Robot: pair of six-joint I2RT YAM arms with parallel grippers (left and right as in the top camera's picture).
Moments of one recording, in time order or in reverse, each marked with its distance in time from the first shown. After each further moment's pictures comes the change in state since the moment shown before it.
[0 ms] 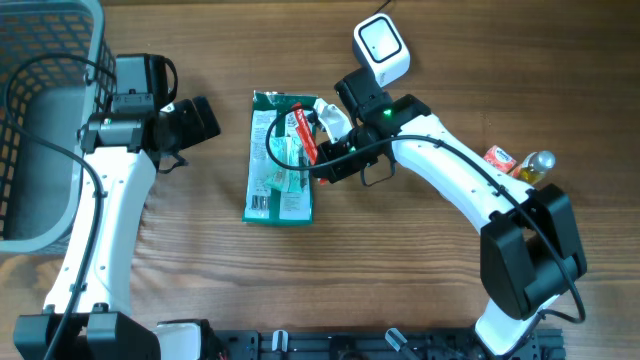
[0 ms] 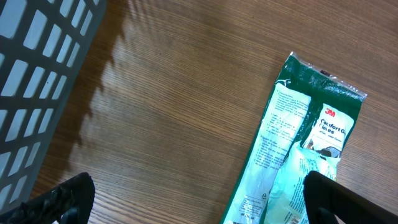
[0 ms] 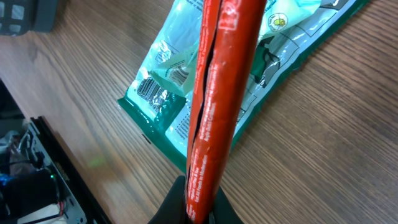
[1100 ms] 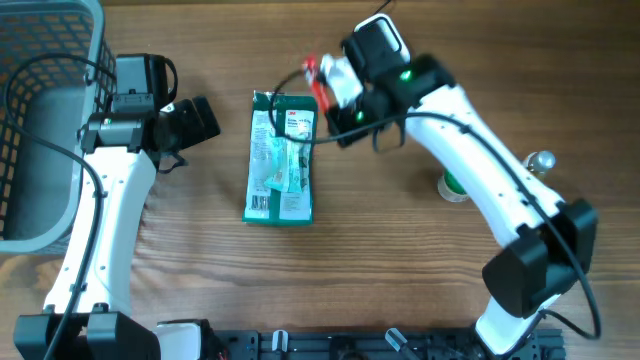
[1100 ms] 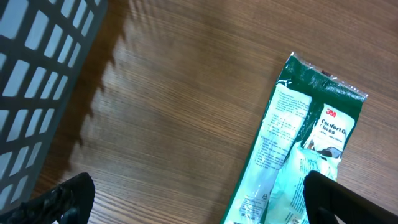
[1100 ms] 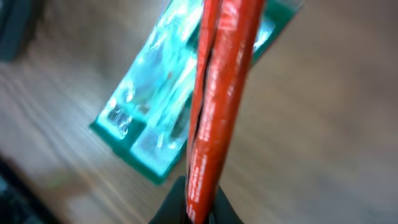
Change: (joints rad) left arm 0.000 0.000 0.000 0.000 -0.003 0.000; right arm -0.026 0.000 0.391 -0.303 0.283 -0.095
